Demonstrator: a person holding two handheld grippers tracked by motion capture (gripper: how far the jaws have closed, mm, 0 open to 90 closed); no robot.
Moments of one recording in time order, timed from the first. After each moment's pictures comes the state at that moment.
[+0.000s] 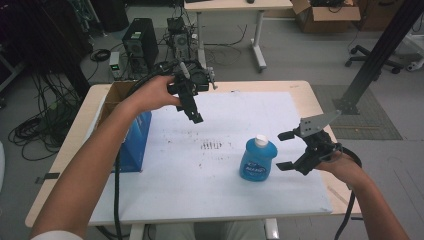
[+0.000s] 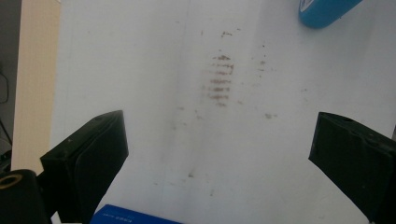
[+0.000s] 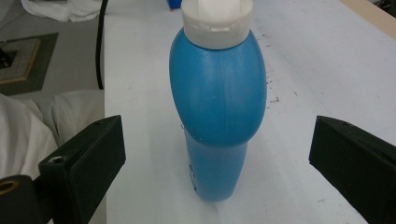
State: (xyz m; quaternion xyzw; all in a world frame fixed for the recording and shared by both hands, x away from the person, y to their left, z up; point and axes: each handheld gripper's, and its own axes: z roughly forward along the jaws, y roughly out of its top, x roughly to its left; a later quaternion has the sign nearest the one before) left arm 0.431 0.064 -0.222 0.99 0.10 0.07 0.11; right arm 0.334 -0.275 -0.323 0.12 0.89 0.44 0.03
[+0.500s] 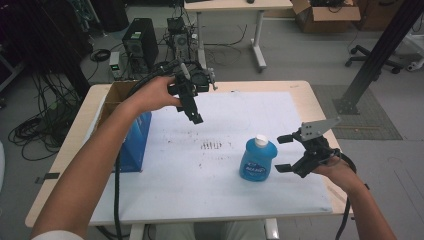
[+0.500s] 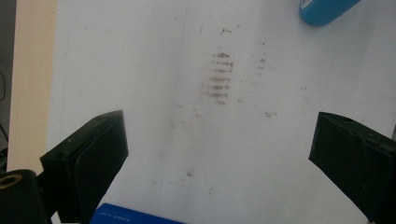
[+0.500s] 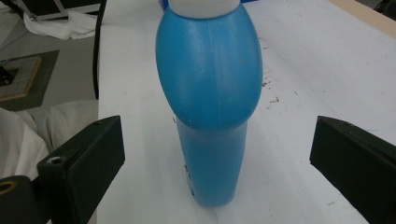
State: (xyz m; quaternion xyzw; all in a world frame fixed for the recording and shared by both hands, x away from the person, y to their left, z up) left arm 0.432 0.063 -0.225 0.99 0.10 0.07 0.10; right arm 0.335 -0.281 -0.348 0.13 0.87 0.48 0.03
